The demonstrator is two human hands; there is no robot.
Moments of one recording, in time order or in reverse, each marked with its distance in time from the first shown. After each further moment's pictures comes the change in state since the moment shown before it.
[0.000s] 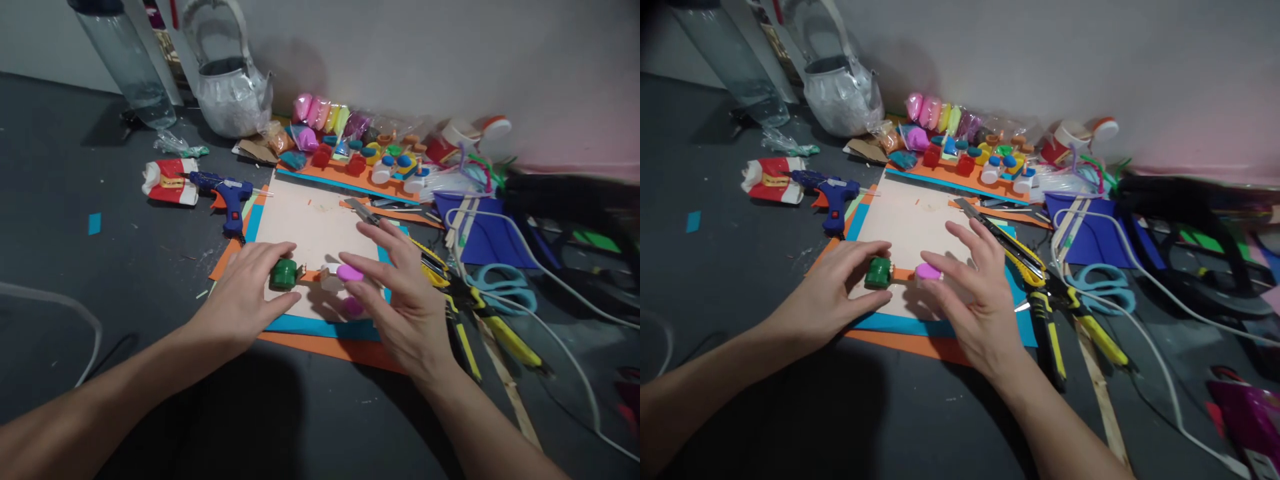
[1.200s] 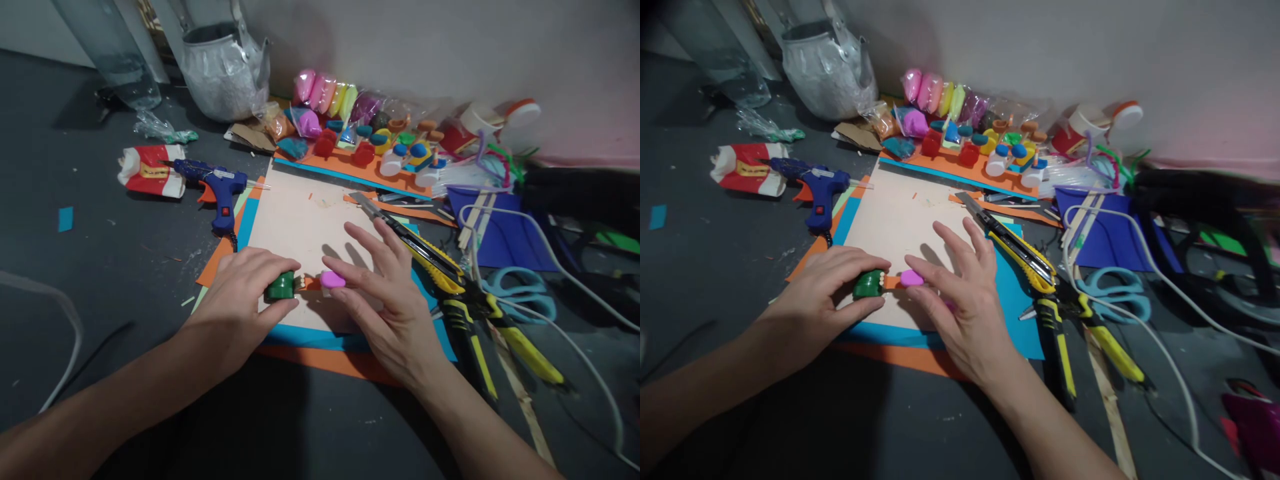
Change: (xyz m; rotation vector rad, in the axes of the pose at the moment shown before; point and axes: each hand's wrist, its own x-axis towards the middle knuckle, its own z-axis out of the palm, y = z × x) left_hand 0.003 -0.001 0.006 0.087 -0.042 0.019; right_hand 0.001 0.009 0.008 -0.136 -0.175 -0.009
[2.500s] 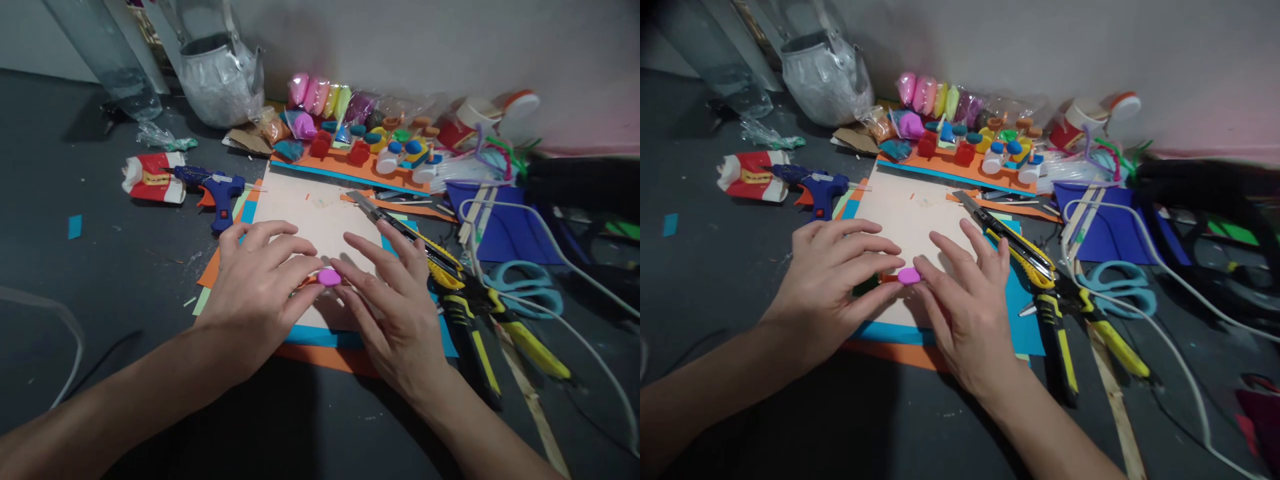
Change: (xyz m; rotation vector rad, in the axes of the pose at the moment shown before) left_hand 0.015 0.029 -0.005 0.300 0.220 0.254; right_hand -0.007 -0.010 -0.002 -0.176 0.123 -0.081
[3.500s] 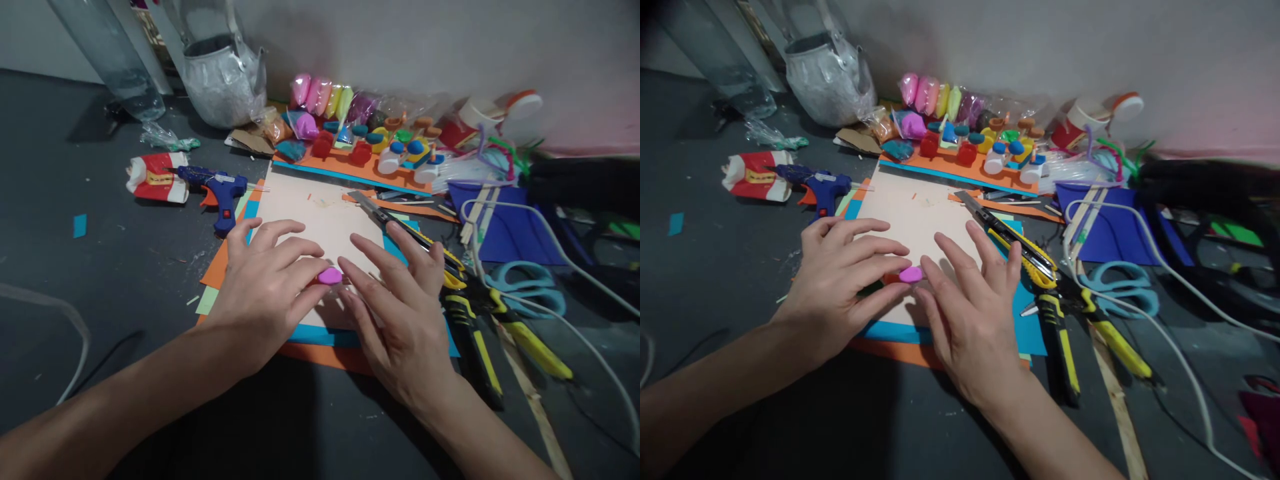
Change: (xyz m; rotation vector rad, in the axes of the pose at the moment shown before) left_hand 0.000 -0.002 0.007 -0.033 0.079 0.075; right_hand -0.002 -0.007 -0.002 -0.110 0.031 -0.036
